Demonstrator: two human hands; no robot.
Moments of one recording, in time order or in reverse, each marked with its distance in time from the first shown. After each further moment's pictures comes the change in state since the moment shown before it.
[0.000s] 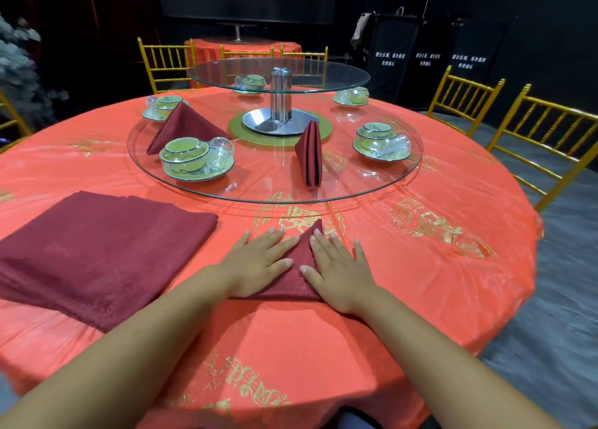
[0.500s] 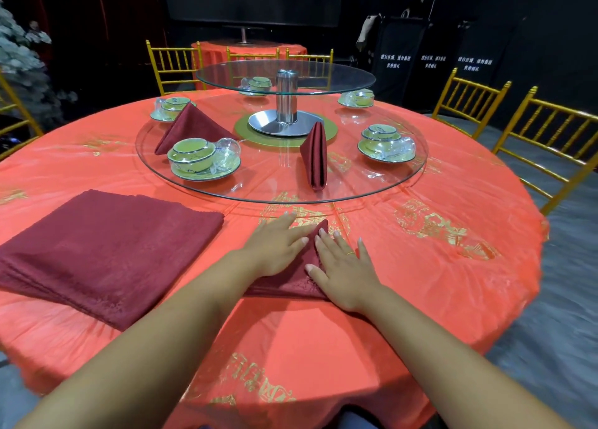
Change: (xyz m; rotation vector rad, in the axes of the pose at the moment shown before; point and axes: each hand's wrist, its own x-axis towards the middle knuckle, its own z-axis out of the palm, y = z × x) left_hand 0.019 0.024 -0.024 -0.162 0.139 -0.038; right_hand 0.000 -0.001 -0.004 -0.020 -0.006 -0.012
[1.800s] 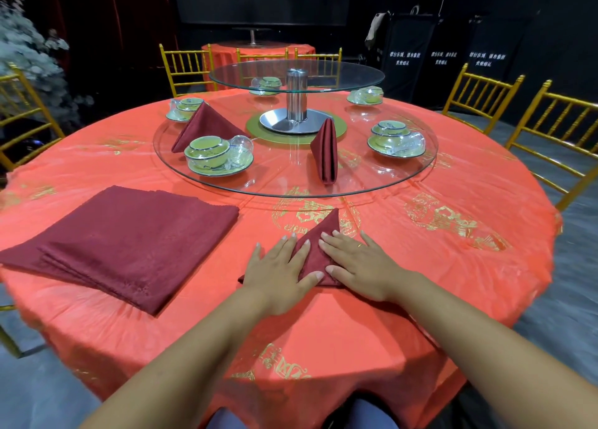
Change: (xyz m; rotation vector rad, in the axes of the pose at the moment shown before) left_hand -0.064 0.011 0.036 0.222 -0.050 -0.168; right_hand -0.015 0.013 -0.018 -0.067 -0.075 -0.264
